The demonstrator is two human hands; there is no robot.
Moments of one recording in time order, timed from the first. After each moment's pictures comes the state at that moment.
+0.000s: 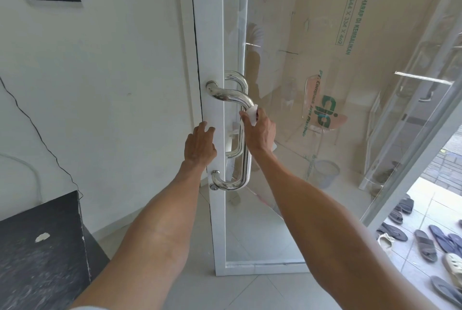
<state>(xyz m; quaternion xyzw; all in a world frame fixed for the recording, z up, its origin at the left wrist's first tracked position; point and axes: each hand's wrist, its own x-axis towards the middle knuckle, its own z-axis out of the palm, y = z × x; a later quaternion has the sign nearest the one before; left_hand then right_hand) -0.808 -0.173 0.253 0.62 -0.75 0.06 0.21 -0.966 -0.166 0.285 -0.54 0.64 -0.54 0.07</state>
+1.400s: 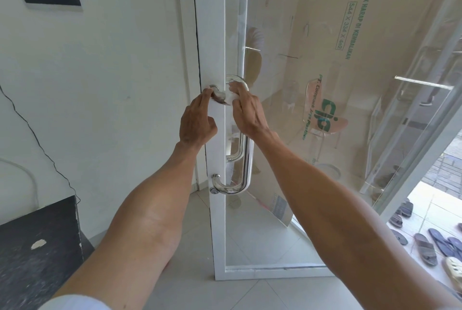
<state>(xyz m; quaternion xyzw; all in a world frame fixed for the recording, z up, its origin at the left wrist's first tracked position) -0.804 -0.180 0.320 0.52 -0.73 0.07 0.44 -0.949 -0.183 0.343 -0.73 0.48 -0.48 0.00</state>
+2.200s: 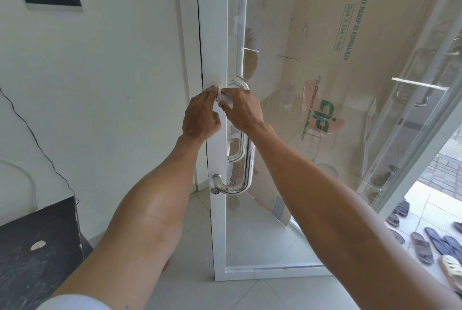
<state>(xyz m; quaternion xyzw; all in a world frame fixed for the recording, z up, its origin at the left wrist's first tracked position) -0.799 -0.189 0.331 0.49 -0.76 0.11 0.42 -0.930 -0.177 0.362 -0.74 0.55 -0.37 -0.09</state>
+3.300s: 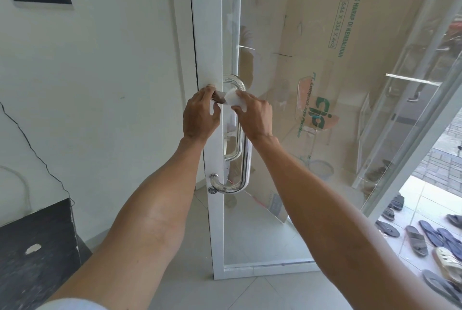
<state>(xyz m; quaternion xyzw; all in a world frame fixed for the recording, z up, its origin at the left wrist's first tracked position) -0.811 -0.198 0.322 0.47 -0.72 0.12 0.51 -0.956 -0.168 0.333 -0.66 0.56 -0.49 -0.12</state>
